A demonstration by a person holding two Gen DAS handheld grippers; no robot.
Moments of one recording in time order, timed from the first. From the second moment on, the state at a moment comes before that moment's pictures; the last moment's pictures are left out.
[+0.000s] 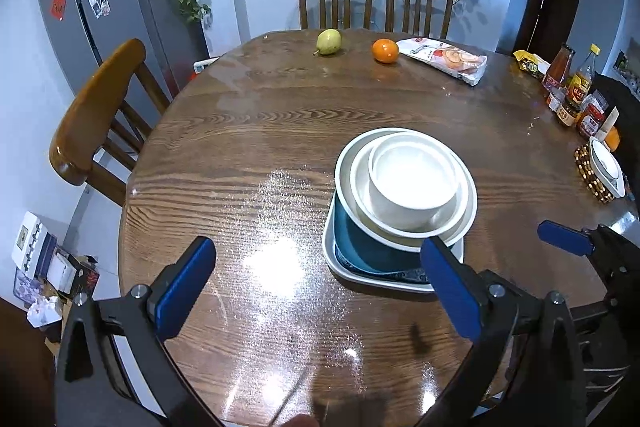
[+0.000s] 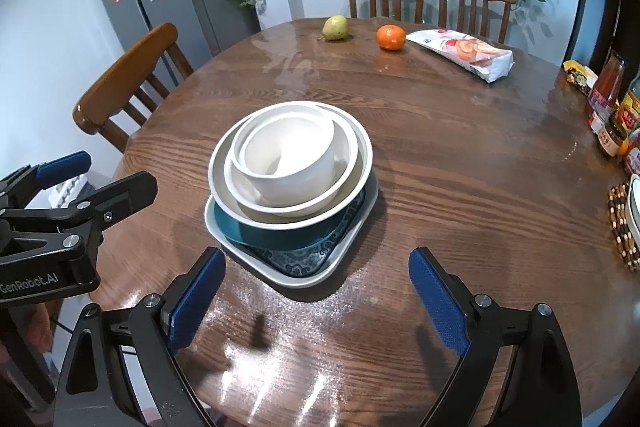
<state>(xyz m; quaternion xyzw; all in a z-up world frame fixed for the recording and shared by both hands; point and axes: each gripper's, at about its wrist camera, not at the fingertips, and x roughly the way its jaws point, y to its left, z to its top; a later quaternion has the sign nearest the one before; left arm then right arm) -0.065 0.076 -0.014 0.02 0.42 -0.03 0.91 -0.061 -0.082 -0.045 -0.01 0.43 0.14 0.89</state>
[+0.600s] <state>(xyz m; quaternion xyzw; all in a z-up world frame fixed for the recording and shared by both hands) -0.070 0.079 -0.030 0.05 0.43 0.00 0.90 -0.069 -0.085 -0.051 -0.02 0.44 0.11 0.89</state>
